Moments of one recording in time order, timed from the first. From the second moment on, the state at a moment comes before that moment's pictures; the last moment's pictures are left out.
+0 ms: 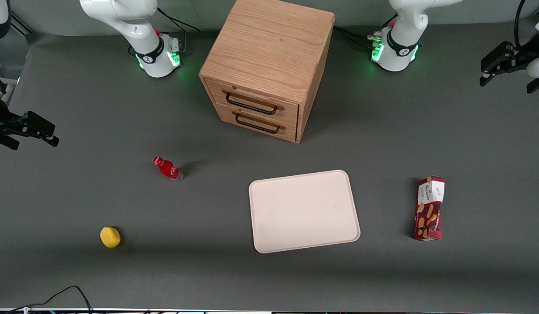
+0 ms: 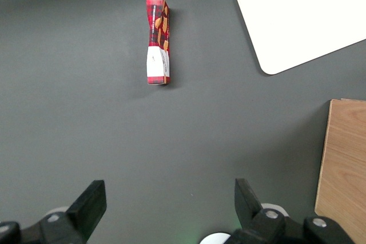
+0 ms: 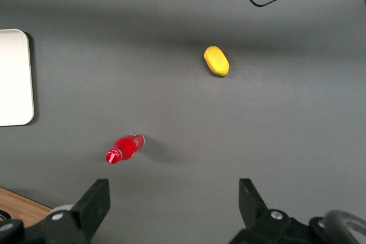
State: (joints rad) arm 0.11 -0.18 -0.13 -1.64 0.00 1.49 0.22
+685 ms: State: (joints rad) arm 0.12 -0.09 -0.09 -1.64 -0.02 1.57 0.30
